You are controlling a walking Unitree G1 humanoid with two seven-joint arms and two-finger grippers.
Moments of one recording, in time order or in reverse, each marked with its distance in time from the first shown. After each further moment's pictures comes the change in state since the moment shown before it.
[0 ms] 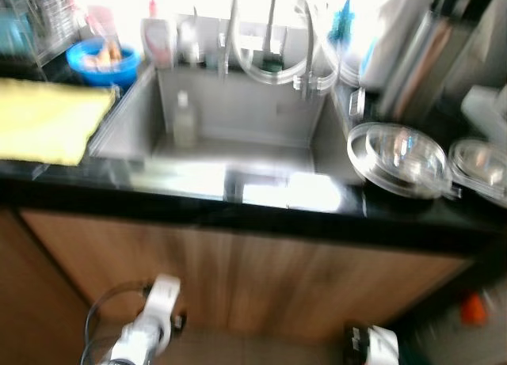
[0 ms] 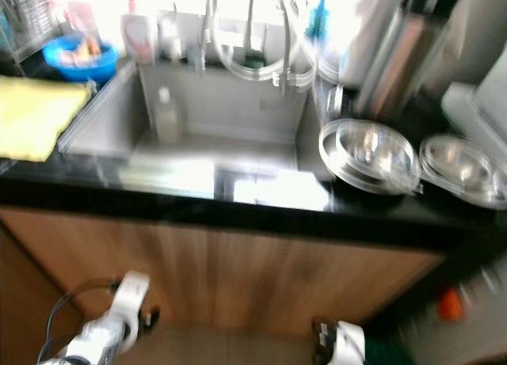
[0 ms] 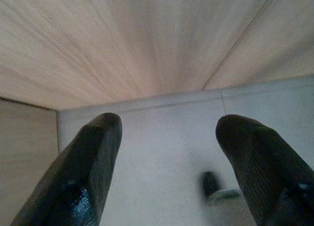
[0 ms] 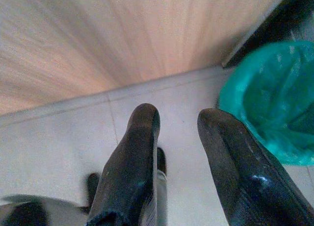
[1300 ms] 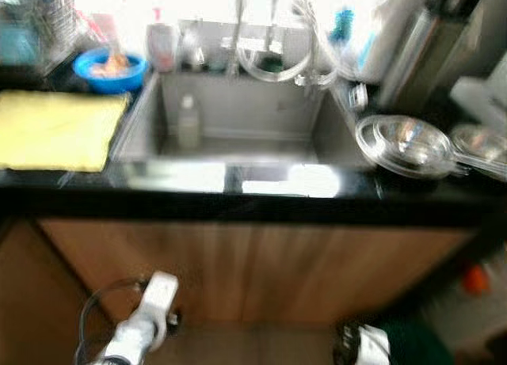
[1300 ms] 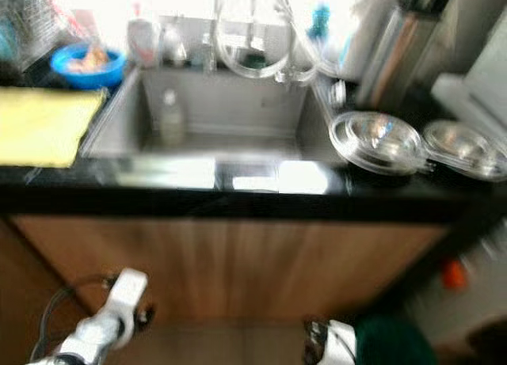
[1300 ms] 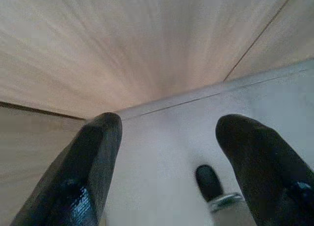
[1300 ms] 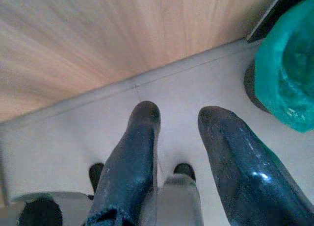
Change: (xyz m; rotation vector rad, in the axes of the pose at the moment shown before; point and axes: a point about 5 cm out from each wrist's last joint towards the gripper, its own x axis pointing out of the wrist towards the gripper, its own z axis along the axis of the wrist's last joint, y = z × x) left arm -0.001 0.006 0.000 0.051 -0.013 0.001; right arm 0.000 0.015 -0.006 0.022 -0.004 0.035
